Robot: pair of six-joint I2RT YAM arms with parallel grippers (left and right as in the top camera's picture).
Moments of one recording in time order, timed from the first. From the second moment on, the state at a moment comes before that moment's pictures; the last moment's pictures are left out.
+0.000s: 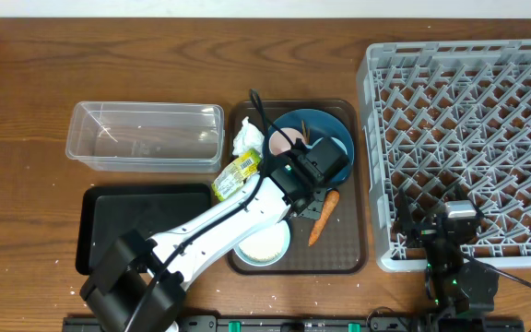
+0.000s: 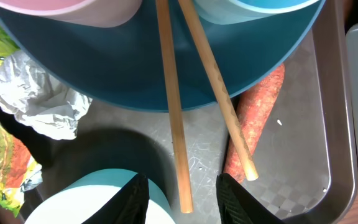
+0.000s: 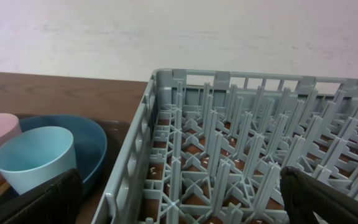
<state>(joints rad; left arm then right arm) -0.86 1.71 1.27 -0.88 -0.06 -0.59 0.00 0.01 0.01 -0.06 -0.07 -0.02</state>
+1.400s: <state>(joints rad) -0.55 1.68 1.18 -0.89 -0.21 -0.39 0.00 0.01 0.01 -0.06 -0.07 -0.02</state>
